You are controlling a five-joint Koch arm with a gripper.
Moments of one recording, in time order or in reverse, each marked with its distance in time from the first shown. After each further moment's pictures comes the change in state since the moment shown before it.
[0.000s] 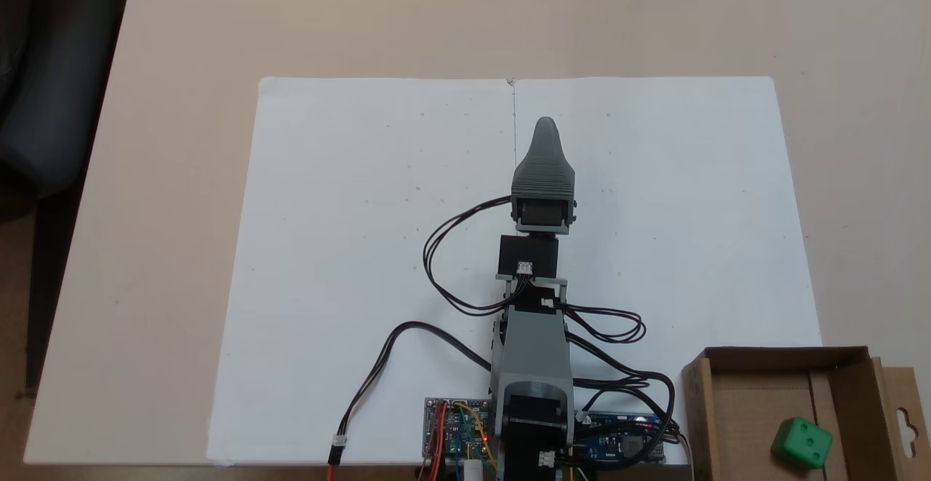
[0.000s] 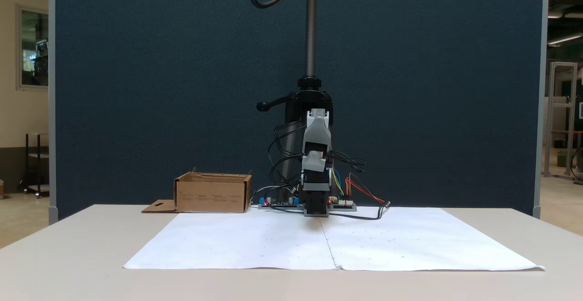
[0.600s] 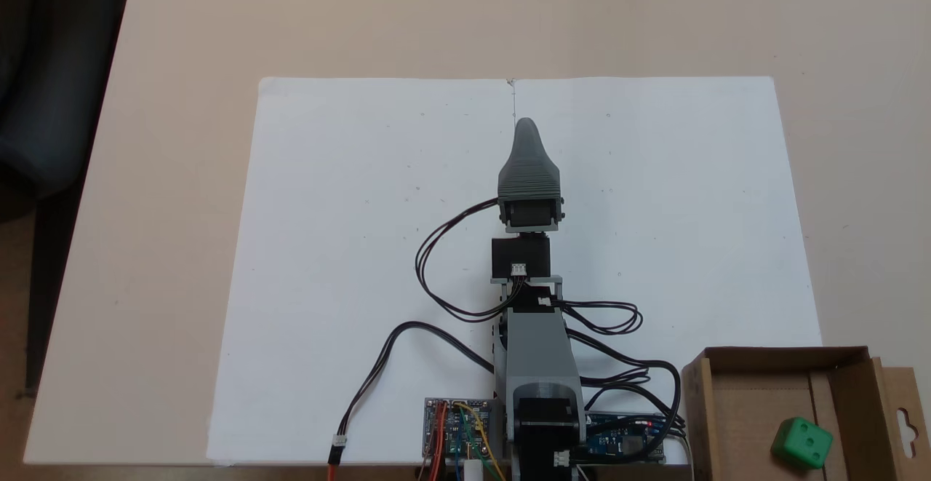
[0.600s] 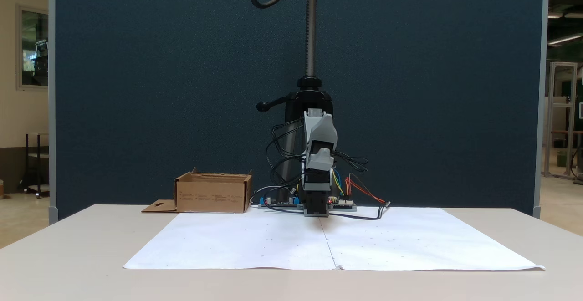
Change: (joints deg) arm -5.4 0.0 0.0 -0.8 0.0
